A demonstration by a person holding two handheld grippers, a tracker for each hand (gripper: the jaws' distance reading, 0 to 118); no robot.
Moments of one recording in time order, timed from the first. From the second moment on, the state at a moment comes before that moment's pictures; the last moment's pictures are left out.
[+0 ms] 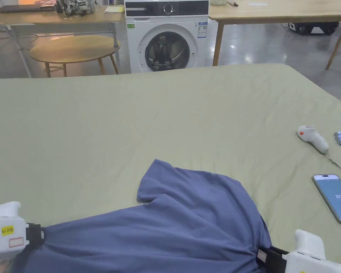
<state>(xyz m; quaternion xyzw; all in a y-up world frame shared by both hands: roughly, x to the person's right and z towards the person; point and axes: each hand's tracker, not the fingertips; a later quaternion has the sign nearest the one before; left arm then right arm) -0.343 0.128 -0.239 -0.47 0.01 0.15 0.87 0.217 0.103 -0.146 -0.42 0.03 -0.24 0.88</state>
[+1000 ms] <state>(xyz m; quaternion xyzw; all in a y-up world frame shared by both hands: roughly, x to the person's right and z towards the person) -0.405 0.465 -0.177 -0.02 -0.03 0.16 0.99 0.186 0.448 -0.275 -0.09 0.14 -0.07 0.98</state>
